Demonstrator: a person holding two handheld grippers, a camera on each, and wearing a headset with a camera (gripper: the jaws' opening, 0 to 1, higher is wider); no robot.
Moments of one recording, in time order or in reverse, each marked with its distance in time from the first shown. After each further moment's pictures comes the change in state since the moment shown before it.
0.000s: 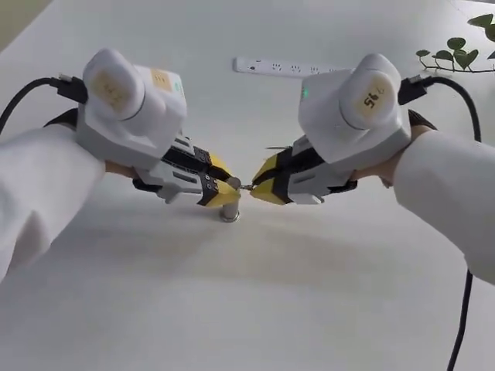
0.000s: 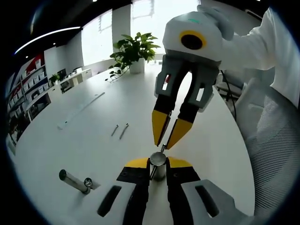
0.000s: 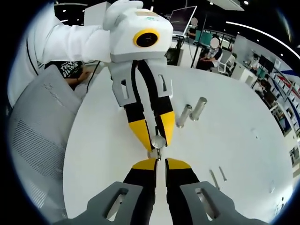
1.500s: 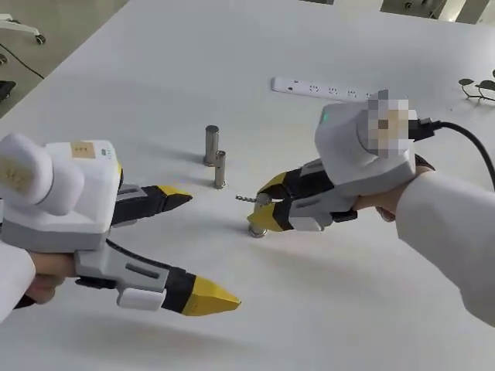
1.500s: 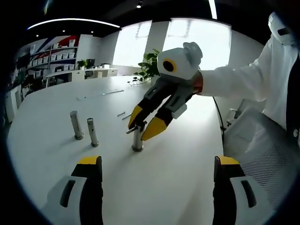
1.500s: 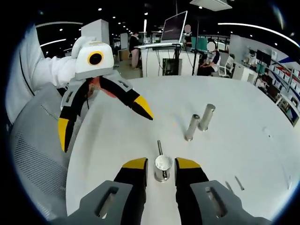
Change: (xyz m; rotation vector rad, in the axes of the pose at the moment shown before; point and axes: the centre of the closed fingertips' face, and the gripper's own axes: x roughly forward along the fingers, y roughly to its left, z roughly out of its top) left arm -0.059 -0.050 -0.036 -0.327 -0.206 0.119; right arm 0.030 0.005 0.017 0.095 -0.117 0.064
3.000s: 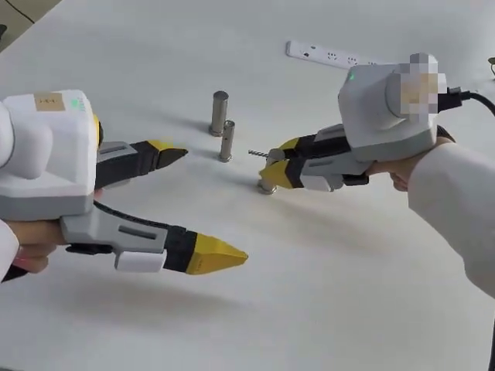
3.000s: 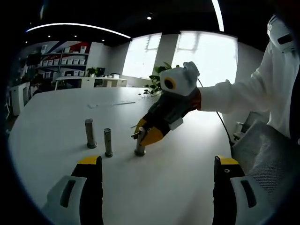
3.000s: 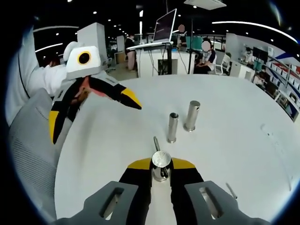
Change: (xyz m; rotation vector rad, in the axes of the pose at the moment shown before) left arm -0.002 0.031 0.022 -0.043 -0.131 0.071; right arm 0.011 -0.032 0.001 0.027 -0.027 -0.005
